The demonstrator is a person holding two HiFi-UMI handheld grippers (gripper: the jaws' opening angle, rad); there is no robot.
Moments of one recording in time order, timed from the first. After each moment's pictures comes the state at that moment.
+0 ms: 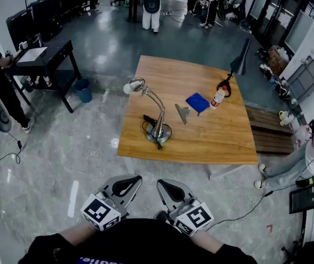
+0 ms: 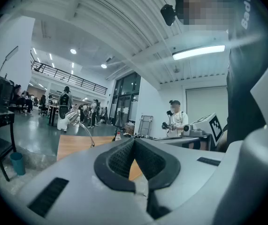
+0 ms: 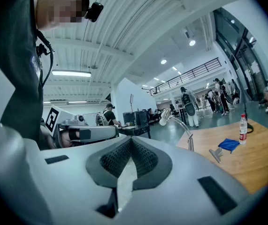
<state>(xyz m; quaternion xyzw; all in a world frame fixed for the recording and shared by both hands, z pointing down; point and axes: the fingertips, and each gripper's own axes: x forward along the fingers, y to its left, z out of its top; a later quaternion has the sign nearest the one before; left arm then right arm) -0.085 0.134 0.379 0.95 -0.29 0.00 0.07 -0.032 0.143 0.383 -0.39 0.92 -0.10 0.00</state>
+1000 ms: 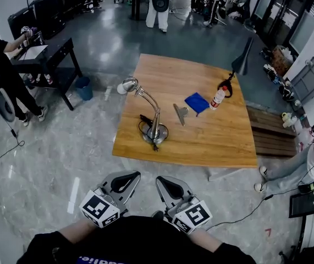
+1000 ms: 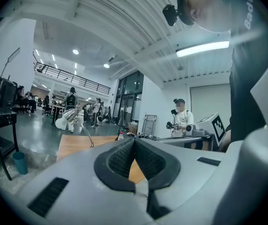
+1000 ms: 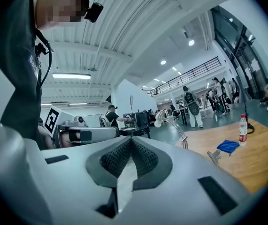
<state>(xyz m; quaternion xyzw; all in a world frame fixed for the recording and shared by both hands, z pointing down) -0.054 0.105 0.376 0.94 -0.32 0.01 0.07 0.001 0.117 0.386 -0.38 0.92 -0.10 0.01</state>
